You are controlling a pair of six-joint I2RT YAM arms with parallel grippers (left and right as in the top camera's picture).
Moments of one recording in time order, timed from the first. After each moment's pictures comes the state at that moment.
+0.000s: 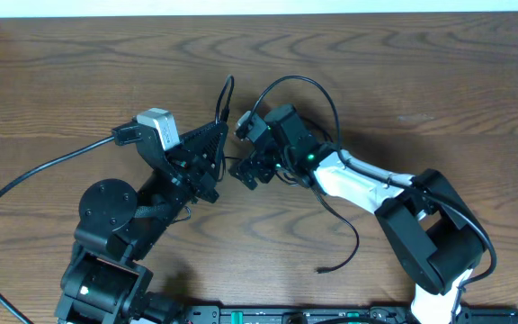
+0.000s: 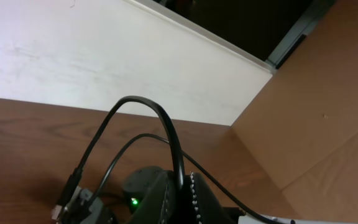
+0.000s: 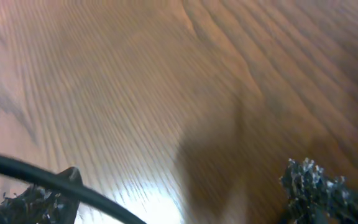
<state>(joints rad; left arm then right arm) -0.37 0.72 0.91 -0.26 0.24 -0.53 0.68 1.96 1.13 0.05 -0.39 -0.02</state>
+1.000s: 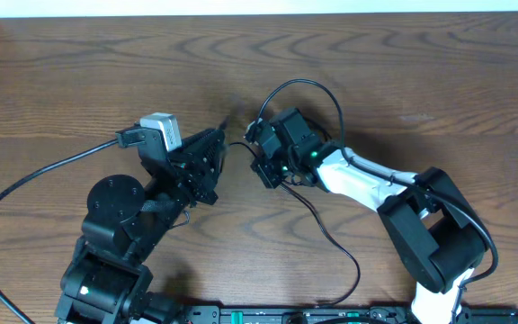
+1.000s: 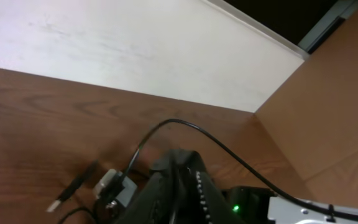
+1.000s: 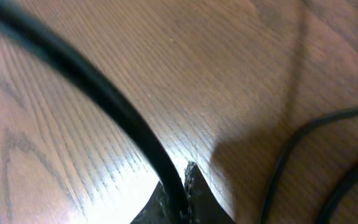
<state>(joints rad) -0.37 0.72 0.91 -0.38 0.18 -0.50 0.66 1.96 1.13 -0.13 -0.40 0.05</state>
